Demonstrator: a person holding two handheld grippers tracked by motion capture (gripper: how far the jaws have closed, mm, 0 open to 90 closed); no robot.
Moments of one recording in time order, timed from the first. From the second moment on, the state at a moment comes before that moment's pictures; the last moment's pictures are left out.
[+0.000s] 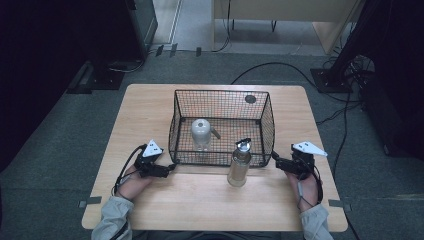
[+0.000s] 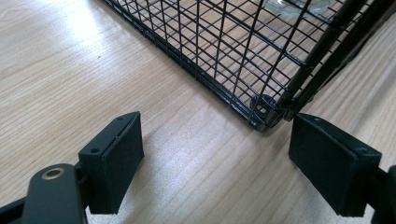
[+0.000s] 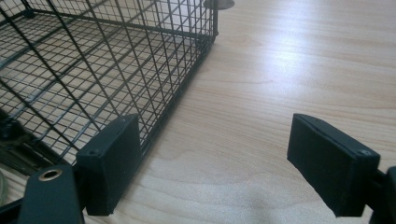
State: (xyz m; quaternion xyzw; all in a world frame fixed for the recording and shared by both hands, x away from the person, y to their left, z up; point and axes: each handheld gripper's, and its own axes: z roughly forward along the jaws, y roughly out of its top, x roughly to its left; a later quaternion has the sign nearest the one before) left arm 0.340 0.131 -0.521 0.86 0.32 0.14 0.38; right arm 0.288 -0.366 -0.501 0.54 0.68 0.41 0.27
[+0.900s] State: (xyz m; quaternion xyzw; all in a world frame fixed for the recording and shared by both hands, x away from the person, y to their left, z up) left arm 0.341 0.133 -0.521 0.86 0.31 0.14 0.38; right arm 0.263 -0.356 -0.480 0.52 0.67 0.44 0.30
